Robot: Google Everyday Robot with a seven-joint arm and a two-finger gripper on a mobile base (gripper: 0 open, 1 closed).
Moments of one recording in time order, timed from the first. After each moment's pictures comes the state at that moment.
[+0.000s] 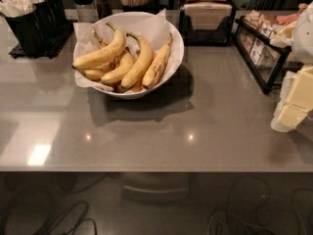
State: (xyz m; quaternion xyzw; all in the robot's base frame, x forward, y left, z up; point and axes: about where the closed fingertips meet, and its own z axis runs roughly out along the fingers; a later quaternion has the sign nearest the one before) arm 0.438 -0.217 0.976 -0.60 0.78 -0.03 0.16
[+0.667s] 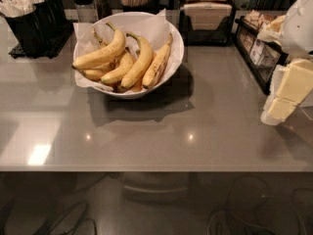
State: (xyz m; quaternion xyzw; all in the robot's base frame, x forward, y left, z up) arm 0.449 -0.197 0.980 -0.62 0.76 -0.02 0.18
